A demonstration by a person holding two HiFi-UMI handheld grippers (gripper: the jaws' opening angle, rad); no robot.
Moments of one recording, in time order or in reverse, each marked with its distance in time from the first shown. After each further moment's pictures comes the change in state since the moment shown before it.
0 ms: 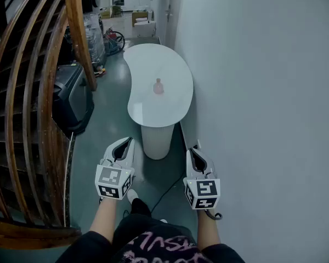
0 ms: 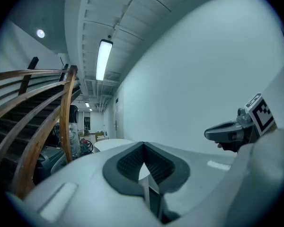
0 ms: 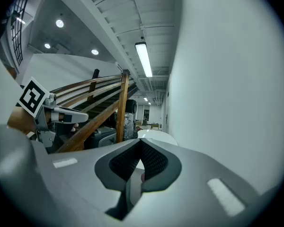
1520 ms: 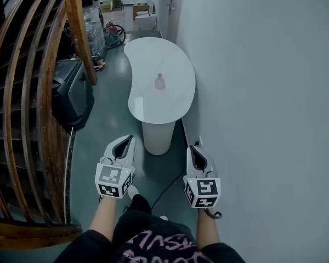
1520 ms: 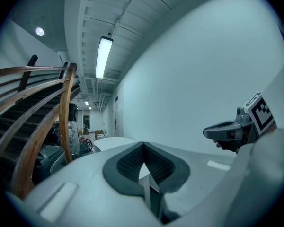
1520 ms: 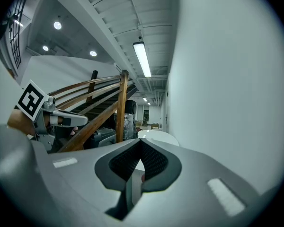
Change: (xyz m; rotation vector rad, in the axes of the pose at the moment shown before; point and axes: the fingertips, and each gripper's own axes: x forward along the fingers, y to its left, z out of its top) left arm 0.010 0.010 -0.009 0.000 0.014 -0.005; right arm 0.017 0.003 -0.002 0.024 -0.010 0.003
